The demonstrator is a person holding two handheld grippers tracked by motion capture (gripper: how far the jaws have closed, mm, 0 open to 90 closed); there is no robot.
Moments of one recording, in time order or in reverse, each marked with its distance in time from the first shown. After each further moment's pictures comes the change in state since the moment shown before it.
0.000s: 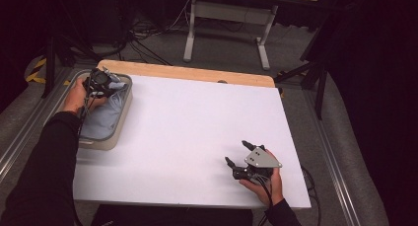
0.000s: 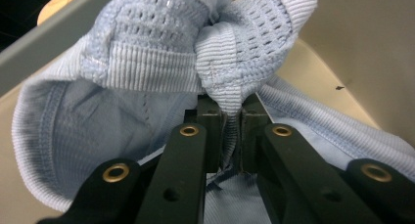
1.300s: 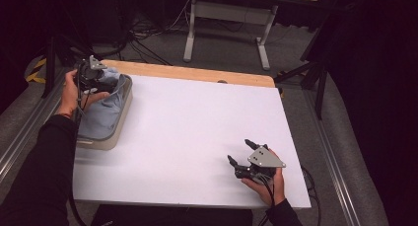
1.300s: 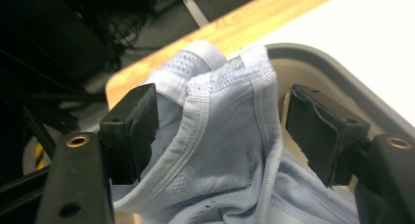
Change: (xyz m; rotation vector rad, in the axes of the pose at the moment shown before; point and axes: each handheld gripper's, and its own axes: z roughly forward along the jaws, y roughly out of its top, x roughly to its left) left arm -0.001 0.004 -0.038 -0.251 0.117 -0.071; right arm -0.005 0.001 -0.005 -0.017 -0.020 0.017
